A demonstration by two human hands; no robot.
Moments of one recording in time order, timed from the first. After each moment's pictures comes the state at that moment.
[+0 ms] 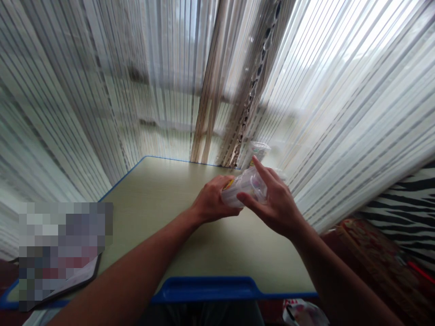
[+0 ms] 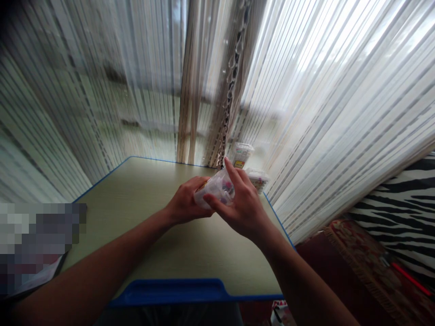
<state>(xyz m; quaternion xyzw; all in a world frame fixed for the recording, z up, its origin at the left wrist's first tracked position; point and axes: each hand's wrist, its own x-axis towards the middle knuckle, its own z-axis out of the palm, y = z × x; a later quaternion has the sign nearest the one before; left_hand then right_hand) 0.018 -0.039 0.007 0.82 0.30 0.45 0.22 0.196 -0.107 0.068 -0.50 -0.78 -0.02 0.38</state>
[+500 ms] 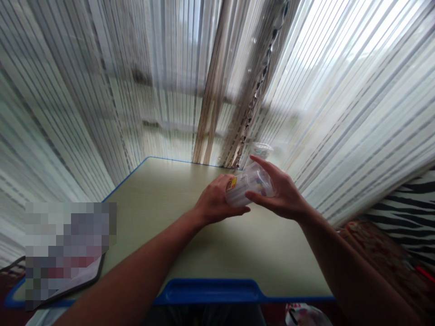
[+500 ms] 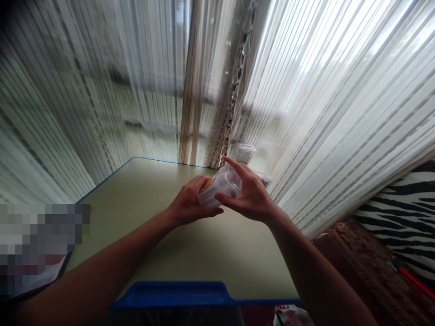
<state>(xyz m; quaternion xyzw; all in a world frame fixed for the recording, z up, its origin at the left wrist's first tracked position) 0.020 -0.039 0.008 0.81 0.32 0.44 0.20 0.220 -0.079 0.079 -0.43 -0.82 0.05 0.37</state>
